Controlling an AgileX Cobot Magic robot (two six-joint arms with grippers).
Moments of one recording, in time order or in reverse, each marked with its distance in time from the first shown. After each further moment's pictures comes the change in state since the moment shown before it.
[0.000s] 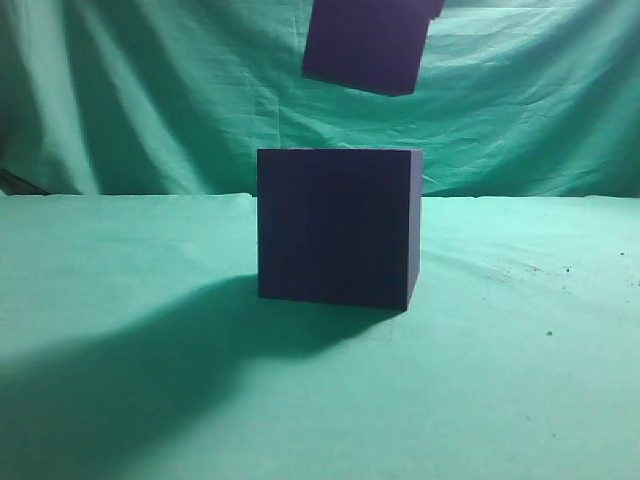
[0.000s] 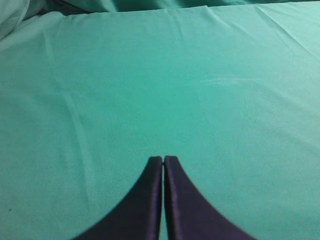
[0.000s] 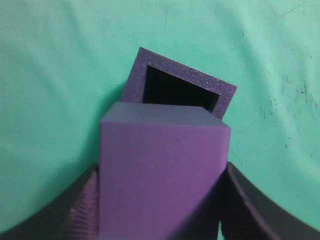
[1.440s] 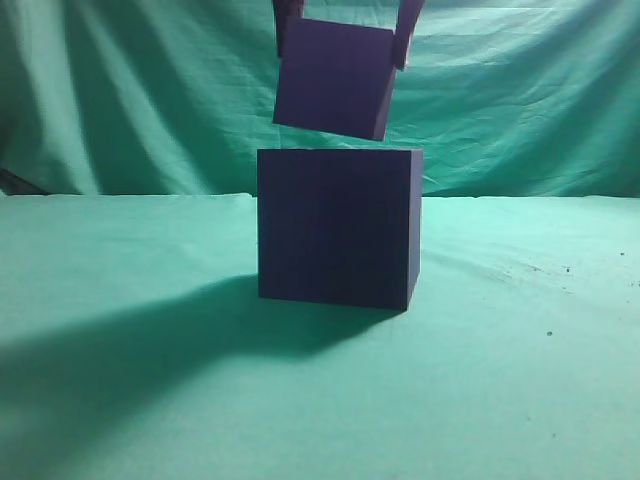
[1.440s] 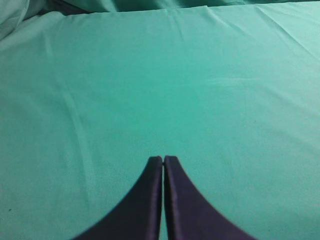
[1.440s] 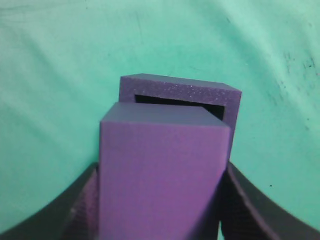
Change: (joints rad) left arm 0.000 0.000 0.000 0.000 0.000 0.000; right arm 0.000 0.164 -0.152 -0.028 0.078 0.279
